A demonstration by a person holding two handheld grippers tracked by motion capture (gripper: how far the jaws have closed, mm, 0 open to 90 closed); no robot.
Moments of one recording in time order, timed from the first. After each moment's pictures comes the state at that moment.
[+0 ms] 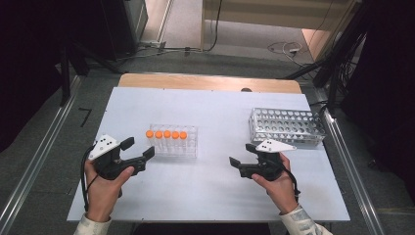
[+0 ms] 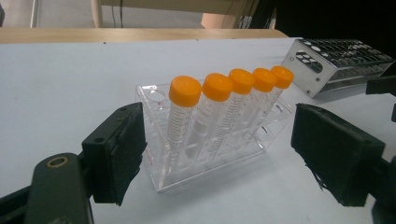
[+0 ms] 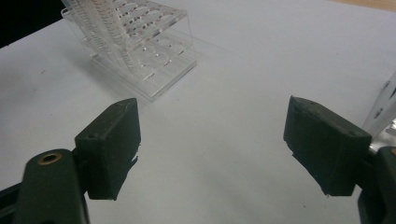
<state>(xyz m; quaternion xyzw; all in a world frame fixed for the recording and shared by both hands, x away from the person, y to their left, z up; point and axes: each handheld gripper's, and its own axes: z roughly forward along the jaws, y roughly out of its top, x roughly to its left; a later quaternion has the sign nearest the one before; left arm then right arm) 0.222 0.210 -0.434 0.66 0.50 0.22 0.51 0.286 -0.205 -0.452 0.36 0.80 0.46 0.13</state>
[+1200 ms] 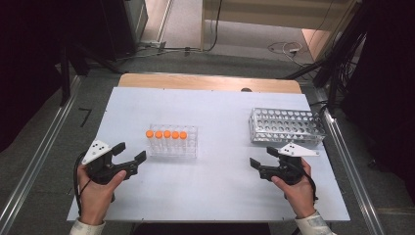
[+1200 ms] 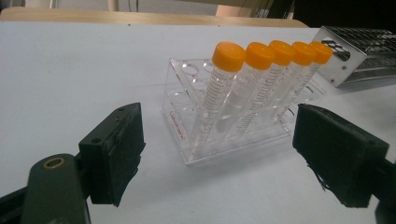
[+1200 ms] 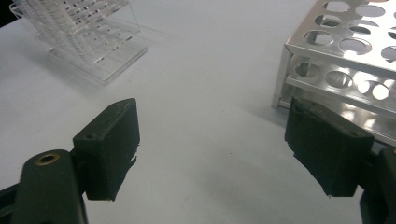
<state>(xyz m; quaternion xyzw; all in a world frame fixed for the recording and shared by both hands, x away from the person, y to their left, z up) 0.215 0.230 -0.451 0.65 0.53 0.23 0.49 0.281 -0.258 -0.457 0.40 0.78 0.45 0.16</state>
